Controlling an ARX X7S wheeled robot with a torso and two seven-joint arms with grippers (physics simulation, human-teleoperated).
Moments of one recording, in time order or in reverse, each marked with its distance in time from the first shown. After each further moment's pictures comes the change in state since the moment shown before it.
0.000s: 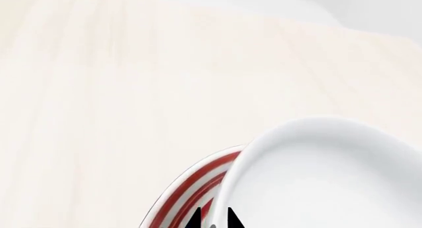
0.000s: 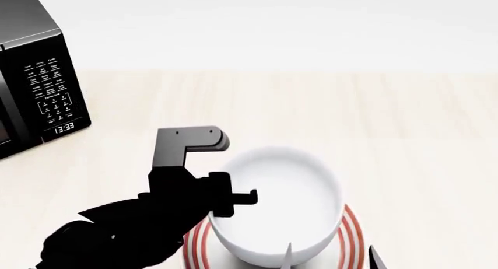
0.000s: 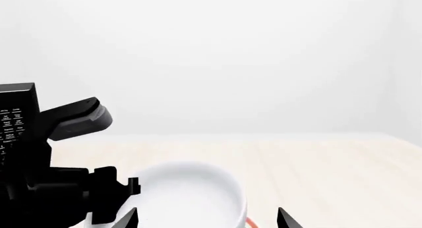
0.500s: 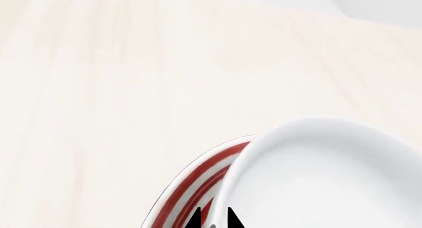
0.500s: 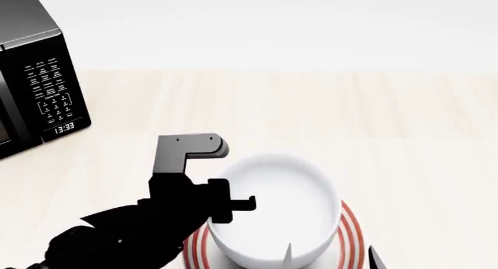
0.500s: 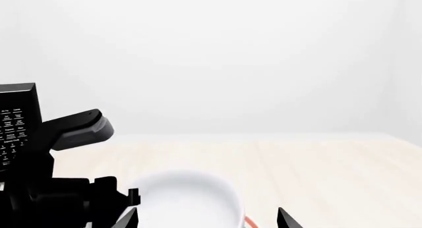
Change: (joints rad) left arm -0.050 0.002 0.330 -0.088 -0.294 0.142 0.014; right arm 0.000 0.006 -0.004 0.000 0.004 -0.004 0.005
